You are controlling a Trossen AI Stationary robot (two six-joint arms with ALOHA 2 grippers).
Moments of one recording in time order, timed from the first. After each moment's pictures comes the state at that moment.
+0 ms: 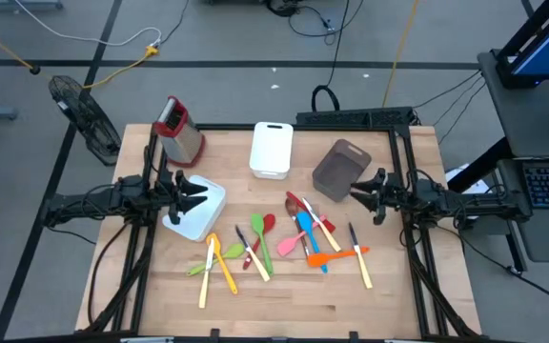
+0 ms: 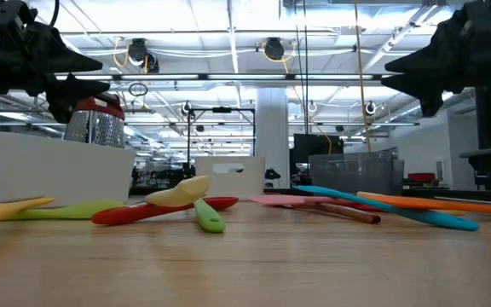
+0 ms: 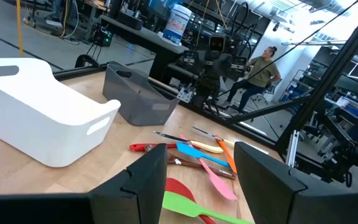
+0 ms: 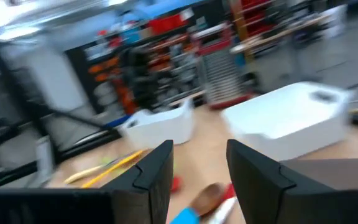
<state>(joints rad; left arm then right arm) 0.07 0.01 0.05 -0.04 -0.03 -0.43 0.00 0.18 0.07 0.14 0.25 0.34</state>
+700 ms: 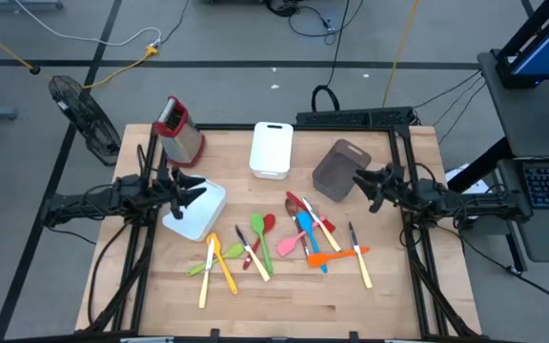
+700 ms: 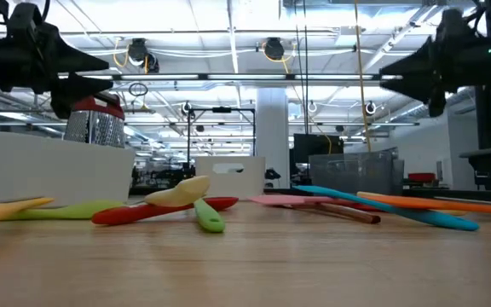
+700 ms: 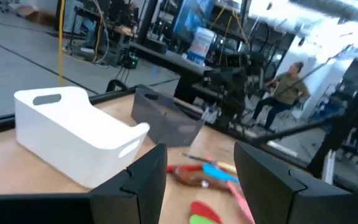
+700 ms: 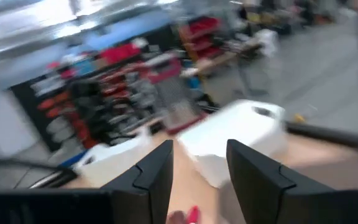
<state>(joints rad) 0.07 0.01 0.05 0.01 -0.16 -0.38 0.01 0.19 0.07 0.21 0.42 0.35</state>
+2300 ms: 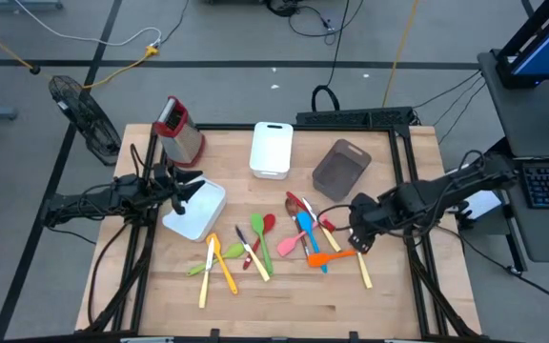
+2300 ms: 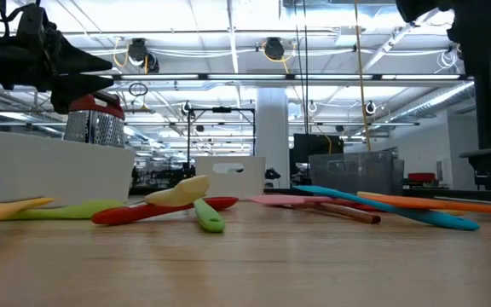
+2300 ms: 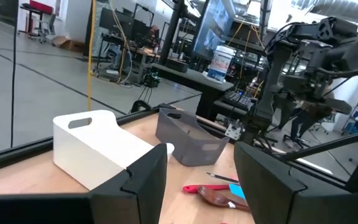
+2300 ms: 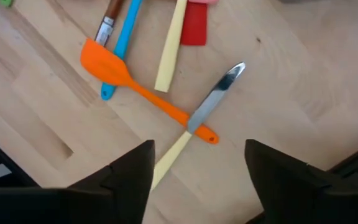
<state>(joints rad) 0.07 0.01 0.05 0.05 -0.27 -0.29 0.37 1.28 1.19 -1.31 0.02 1.13</state>
